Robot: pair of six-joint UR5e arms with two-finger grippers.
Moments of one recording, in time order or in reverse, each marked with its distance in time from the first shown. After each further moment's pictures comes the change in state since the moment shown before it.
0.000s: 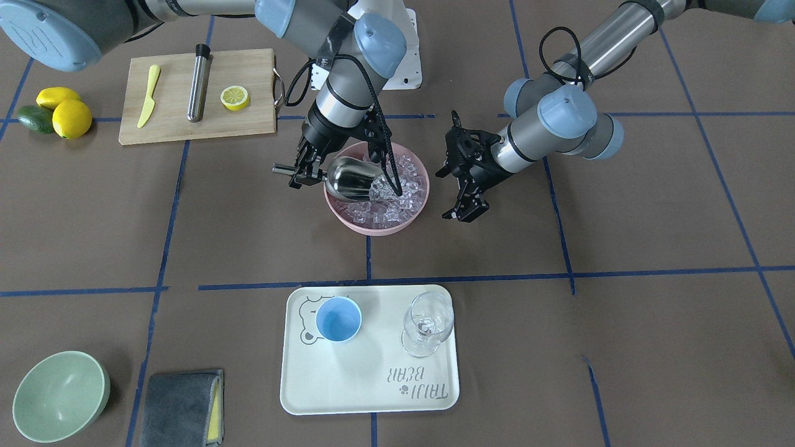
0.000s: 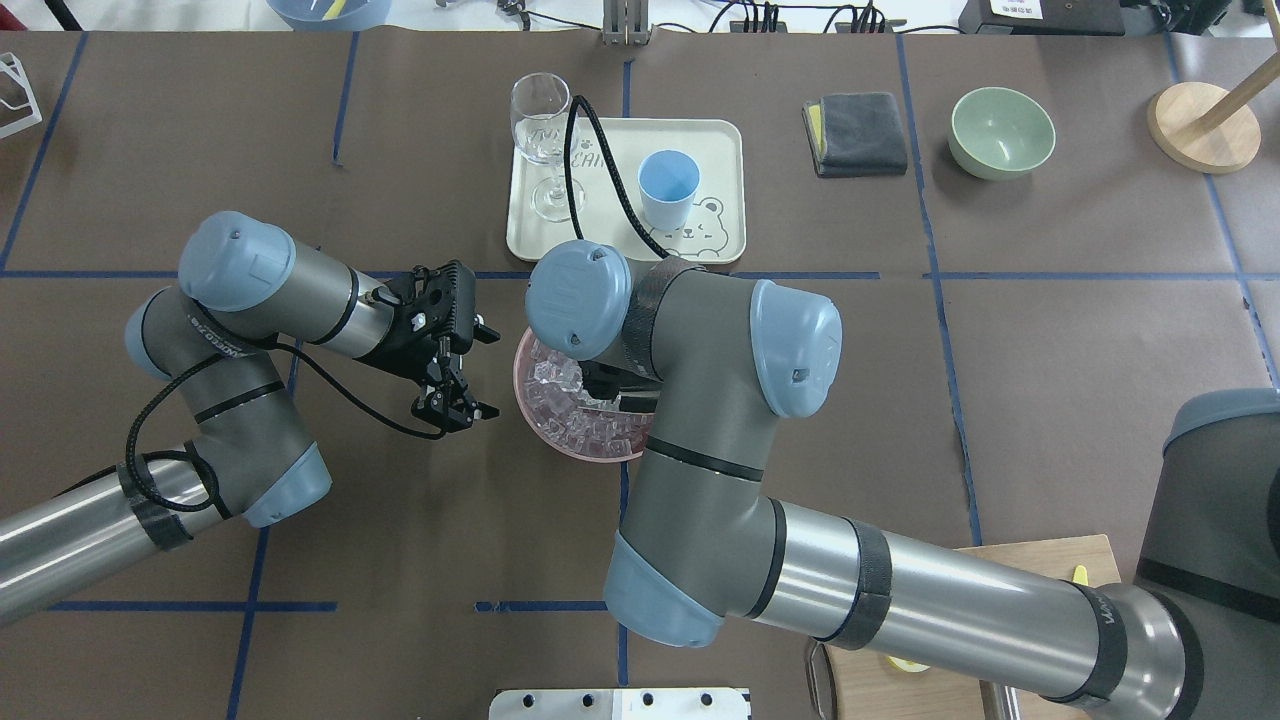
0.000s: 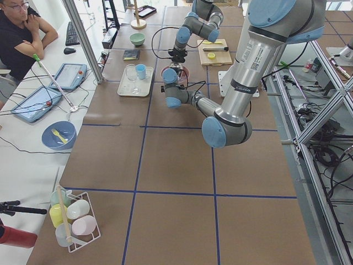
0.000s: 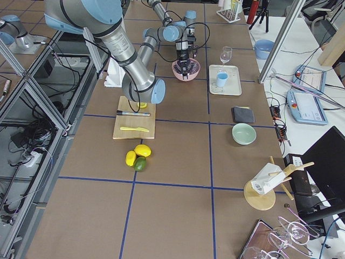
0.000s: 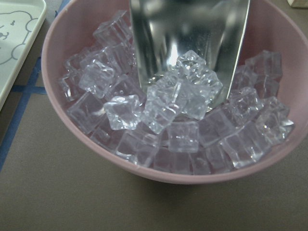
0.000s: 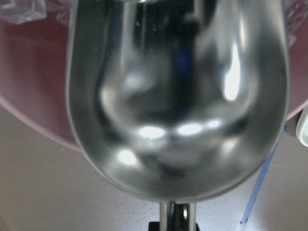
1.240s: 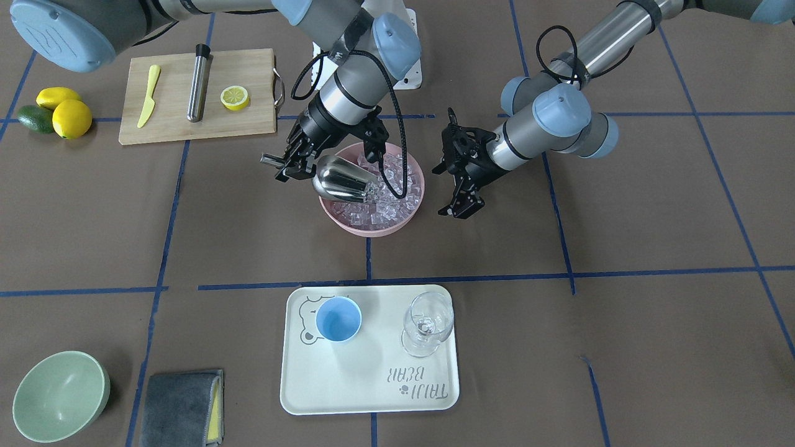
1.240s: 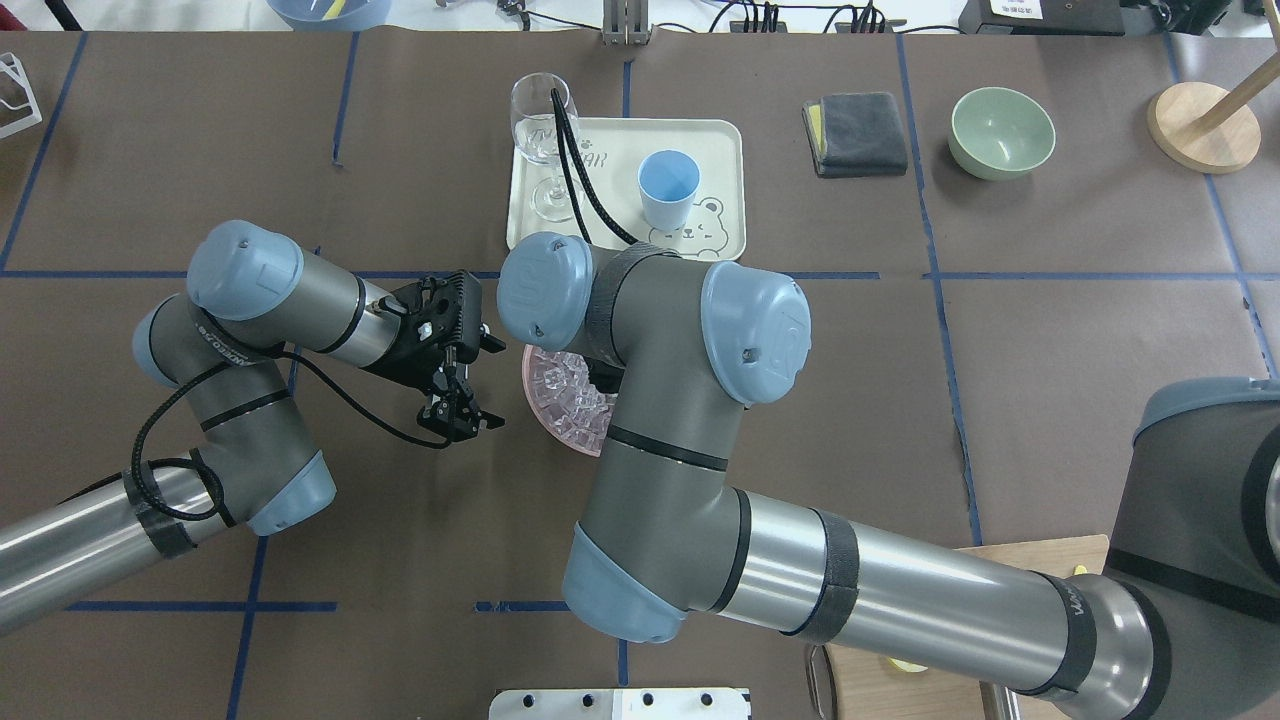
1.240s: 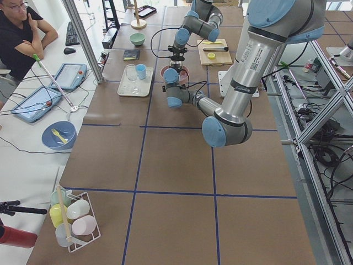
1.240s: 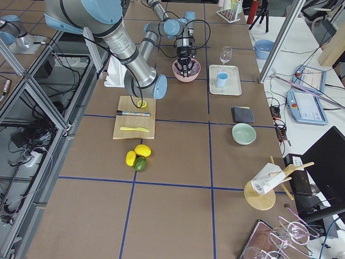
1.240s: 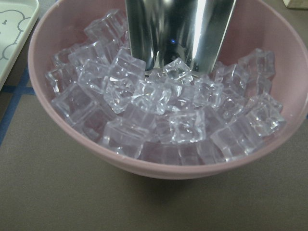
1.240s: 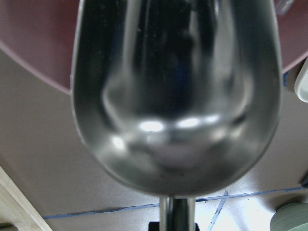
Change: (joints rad) left arm 0.015 -0.001 -0.001 -0.002 0.000 -0.006; right arm 0.001 0.060 -0.031 -0.161 -0.052 -0.010
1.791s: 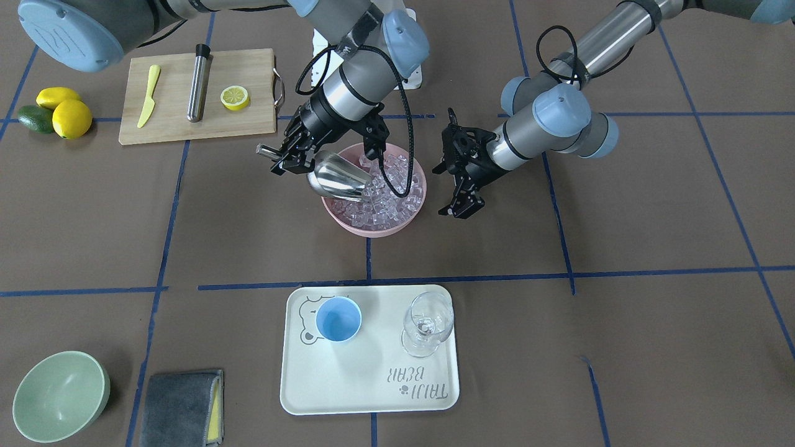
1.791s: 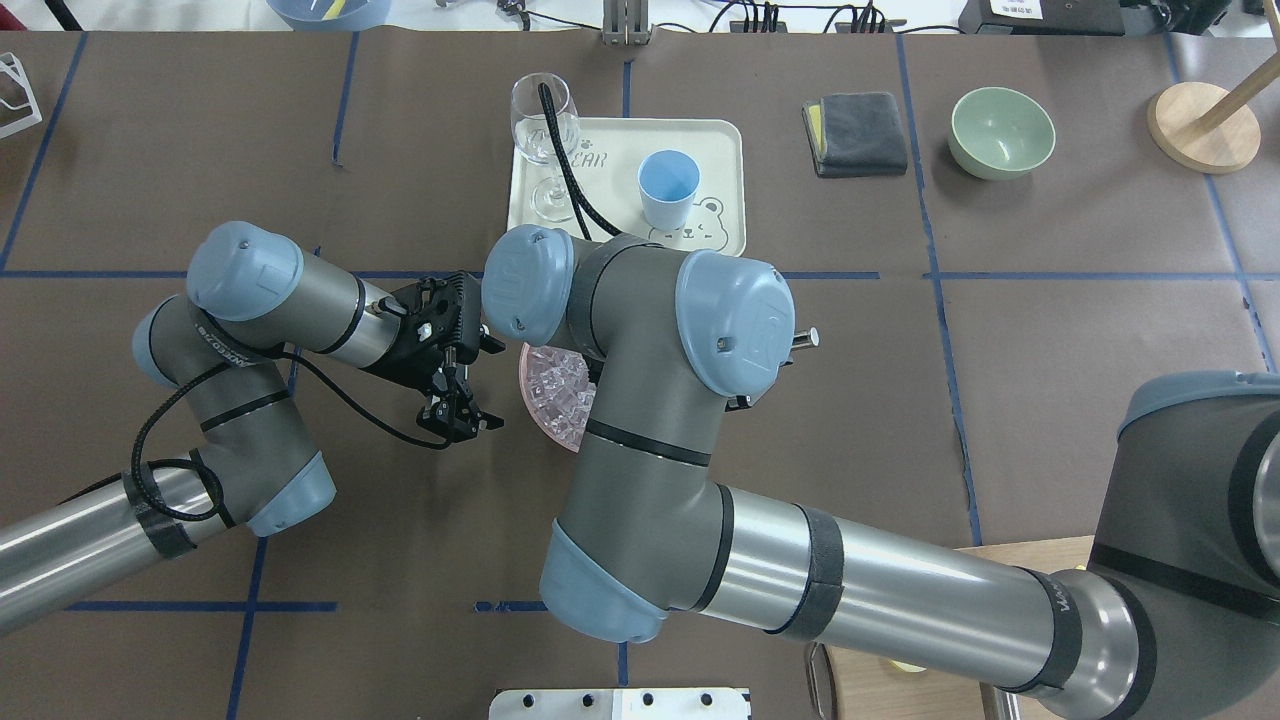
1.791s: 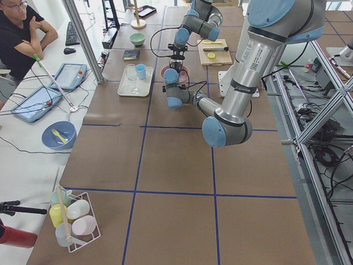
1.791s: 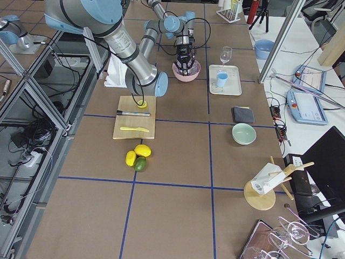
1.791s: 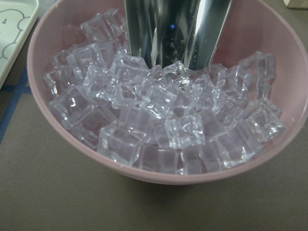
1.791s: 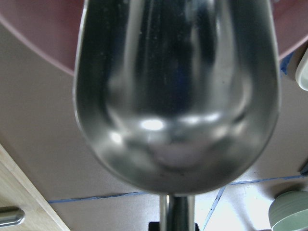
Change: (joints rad) left arm 0.001 0.001 0.000 0.000 0.000 -0.001; right arm 0.001 0.031 -0.005 -0.086 -0.005 -0.001
